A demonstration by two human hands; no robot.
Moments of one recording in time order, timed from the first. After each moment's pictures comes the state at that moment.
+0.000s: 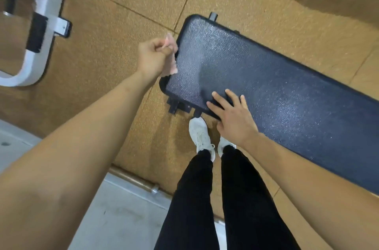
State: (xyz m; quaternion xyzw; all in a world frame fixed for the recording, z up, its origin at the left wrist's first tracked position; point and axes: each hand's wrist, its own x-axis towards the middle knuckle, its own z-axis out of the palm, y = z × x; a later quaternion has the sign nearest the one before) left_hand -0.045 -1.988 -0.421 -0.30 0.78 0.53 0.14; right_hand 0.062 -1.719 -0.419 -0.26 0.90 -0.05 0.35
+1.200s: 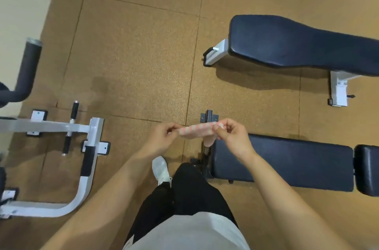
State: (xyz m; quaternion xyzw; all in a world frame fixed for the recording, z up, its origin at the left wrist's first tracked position) left_hand -0.239 -2.227 -0.122 0.03 0.84 0.42 0.34; right_hand -0.187 -1.977 -0.094 0.28 0.75 -0.58 0.17
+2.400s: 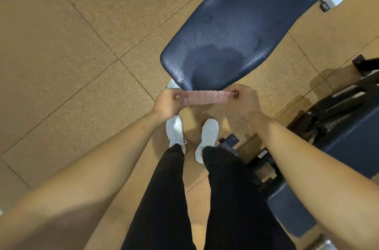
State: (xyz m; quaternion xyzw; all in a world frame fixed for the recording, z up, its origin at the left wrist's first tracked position) left_hand -0.796 -1.823 -0.342 0.30 0.79 0.23 0.49; right_hand -0.587 -1.688 -0.306 0.58 0.72 -0.37 0.08
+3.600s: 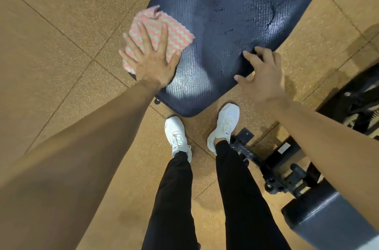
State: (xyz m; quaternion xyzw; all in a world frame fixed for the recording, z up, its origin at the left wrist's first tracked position) left_hand -0.835 -1.666 -0.499 0.44 0.86 -0.05 0.25; right_hand -0.558 -1.575 -0.459 0.55 0.80 -0.23 0.09
